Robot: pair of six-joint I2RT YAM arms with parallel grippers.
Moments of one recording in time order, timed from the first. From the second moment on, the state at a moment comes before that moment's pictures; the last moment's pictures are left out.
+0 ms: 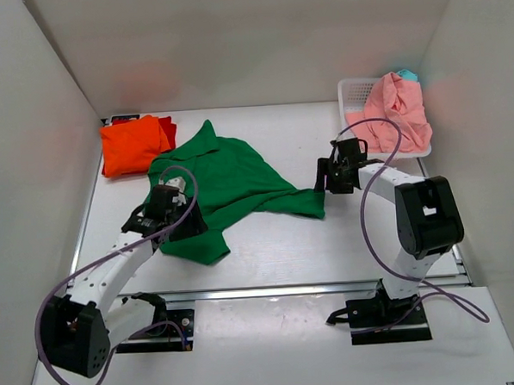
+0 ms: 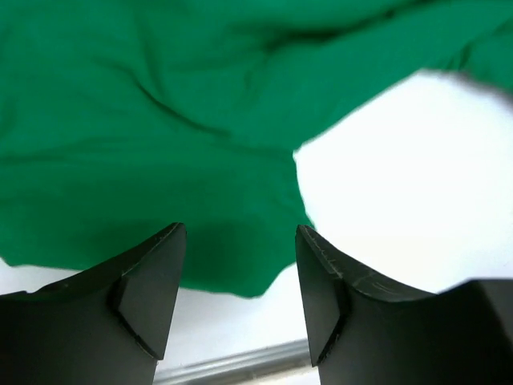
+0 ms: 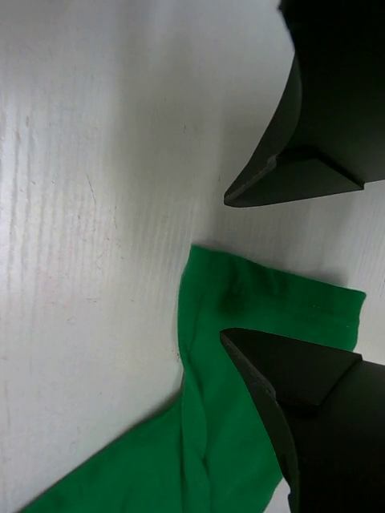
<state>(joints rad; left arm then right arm) -0.30 1.05 0.65 -0.48 0.07 -0.48 0.19 1.71 1.00 -0.23 -0.15 0.26</state>
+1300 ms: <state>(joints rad) -0.44 1.33 0.80 -0.78 -0.04 -0.32 0.19 1.68 1.05 -0.33 -0.18 0.24</state>
